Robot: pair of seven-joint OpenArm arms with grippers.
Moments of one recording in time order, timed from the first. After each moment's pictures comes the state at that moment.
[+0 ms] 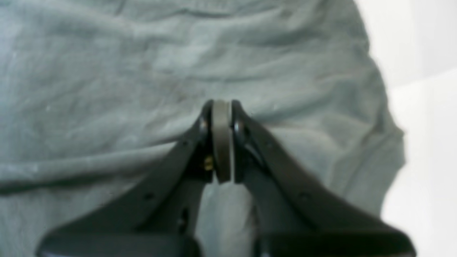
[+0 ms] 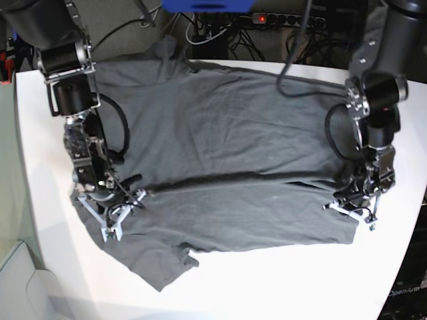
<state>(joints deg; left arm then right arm) -37.9 -16.5 -18.5 20.4 -4.9 -16.8 13.6 22.2 12.6 -11.8 61.2 10.6 0.1 -34.4</state>
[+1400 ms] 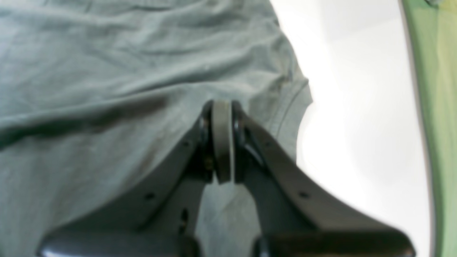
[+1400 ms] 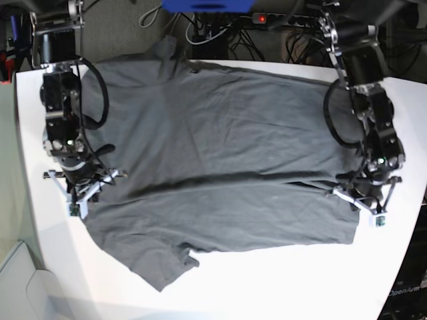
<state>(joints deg) -11.9 -10.1 -18.9 82.7 -6.7 -10.7 41.2 4.5 16.4 -1.1 88.0 10.5 0.1 -35.3</state>
